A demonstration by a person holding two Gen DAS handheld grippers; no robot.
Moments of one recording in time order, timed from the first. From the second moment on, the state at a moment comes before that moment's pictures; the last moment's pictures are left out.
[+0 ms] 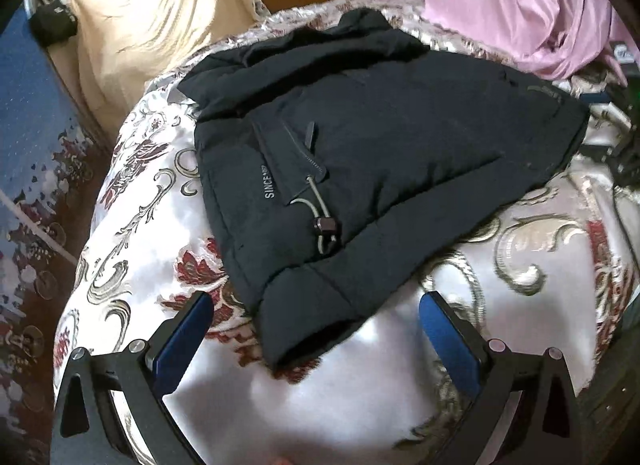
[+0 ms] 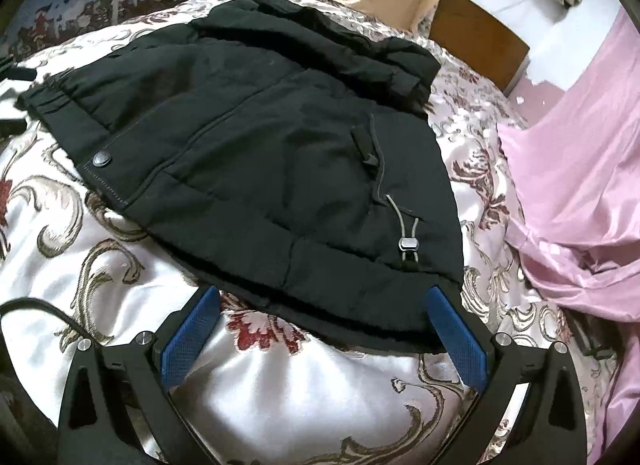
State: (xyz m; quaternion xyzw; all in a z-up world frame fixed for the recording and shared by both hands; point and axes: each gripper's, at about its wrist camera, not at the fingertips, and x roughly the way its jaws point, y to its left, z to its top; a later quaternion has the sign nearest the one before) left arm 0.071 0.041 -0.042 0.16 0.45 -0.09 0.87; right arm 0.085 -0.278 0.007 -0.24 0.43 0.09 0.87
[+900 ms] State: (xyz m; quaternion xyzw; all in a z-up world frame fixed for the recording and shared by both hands) left arm 0.085 0.029 -0.016 0.18 0.38 -0.03 0.91; right arm 0.095 -0.275 -0.001 -0.35 0.46 0.10 0.81
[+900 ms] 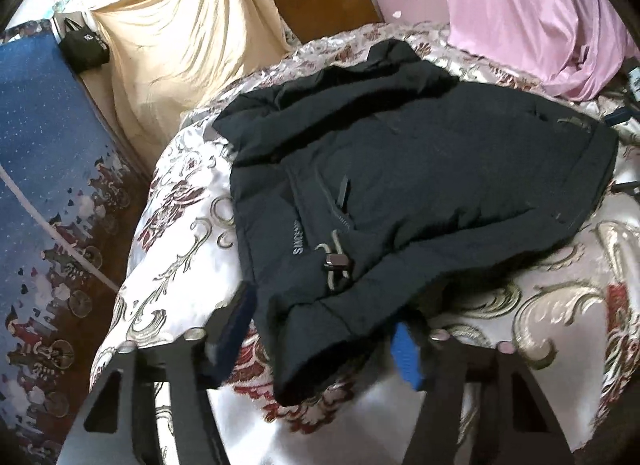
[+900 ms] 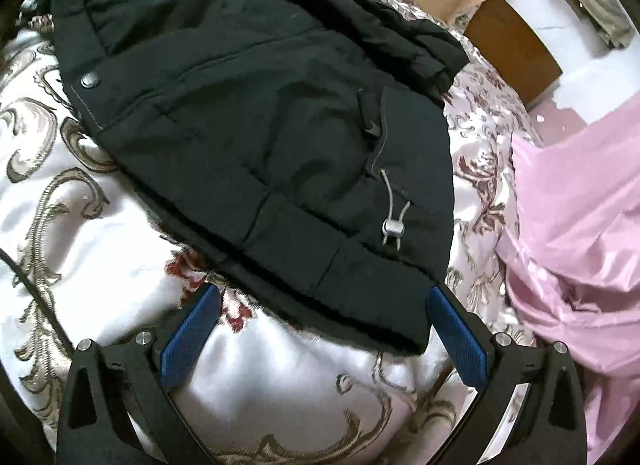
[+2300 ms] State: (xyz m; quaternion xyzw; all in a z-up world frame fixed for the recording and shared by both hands) left arm 0.019 0.052 0.011 0.08 0.32 -0.05 0.94; right arm 0.018 -0.271 0.044 -0.32 0.29 0.09 0.89
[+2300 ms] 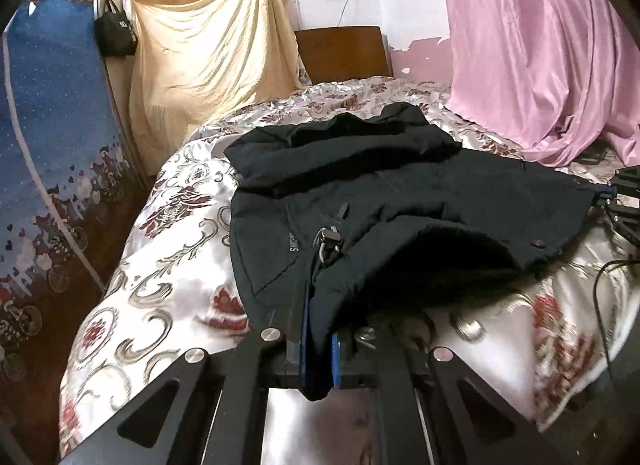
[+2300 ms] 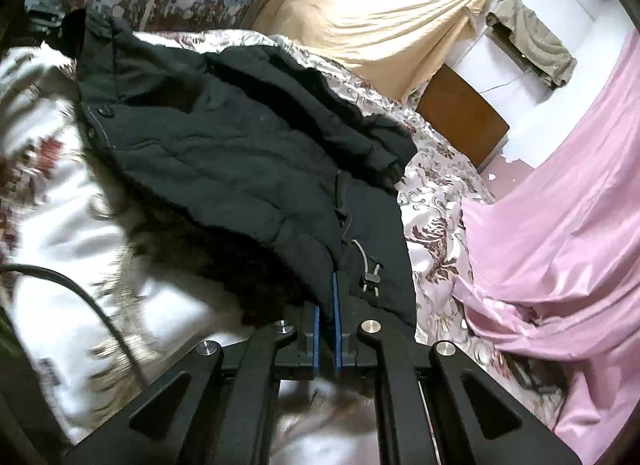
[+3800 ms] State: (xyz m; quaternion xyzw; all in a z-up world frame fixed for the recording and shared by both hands) left arm 0.356 0.095 0.084 -0.07 0.32 -0.02 0.94; right arm 0.397 -0.278 0.114 -0.14 0.25 0.03 0.96
